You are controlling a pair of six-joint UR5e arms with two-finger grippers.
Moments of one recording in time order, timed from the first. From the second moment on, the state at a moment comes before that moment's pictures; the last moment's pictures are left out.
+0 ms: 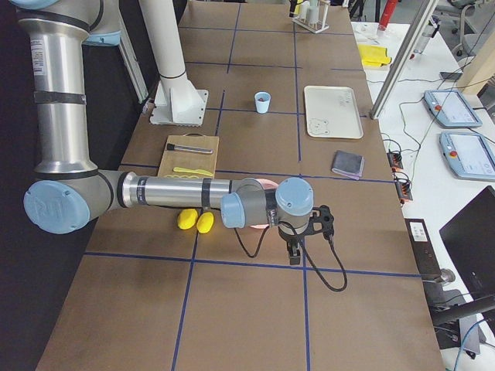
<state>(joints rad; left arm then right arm) -1.26 -1.93 -1.83 -1.11 -2.20 -0.19 1.57 -1.56 1.57 -1.41 2.41 0.02</state>
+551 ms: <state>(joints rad) -1.52 -1.84 -1.54 -1.15 -2.32 0.23 1.57 -1.56 1.56 -1.41 2.42 0.02</state>
